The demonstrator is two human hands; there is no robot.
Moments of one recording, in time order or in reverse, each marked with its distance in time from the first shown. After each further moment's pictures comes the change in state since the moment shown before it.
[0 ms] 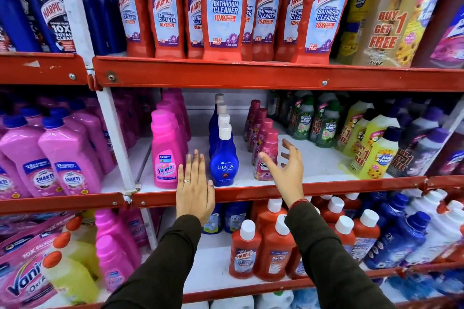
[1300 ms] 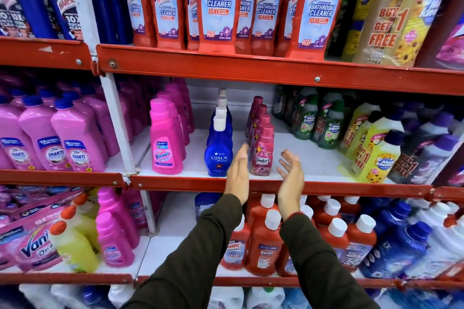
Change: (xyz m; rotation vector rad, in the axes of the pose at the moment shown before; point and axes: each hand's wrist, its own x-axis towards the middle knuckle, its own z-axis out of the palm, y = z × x) left_hand 0.010 0.141 -0.020 -1.298 -0.131 -0.353; right_hand -0.025 0.005 -0.025 0.488 0.048 0.258
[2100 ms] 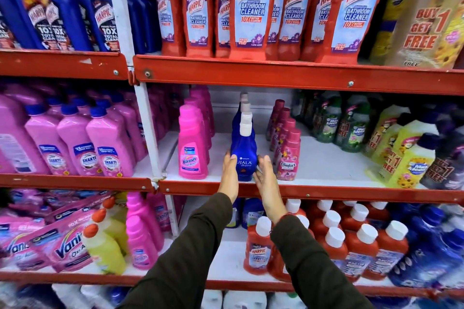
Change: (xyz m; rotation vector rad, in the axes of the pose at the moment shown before) left_hand 0.019 -0.001 -0.080 -0.177 0.094 -0.177; right_hand -0.043 0.018 0.091 0.001 -0.384 0.196
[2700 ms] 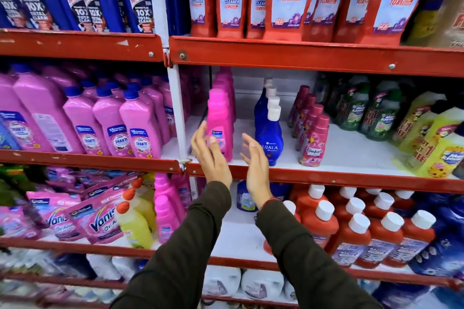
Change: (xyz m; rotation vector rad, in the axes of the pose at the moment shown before) left_hand -0.023 0.024 -0.080 0.156 0.519 0.546; right_hand -0.027 0.017 0.088 -0.062 -0.033 -0.212
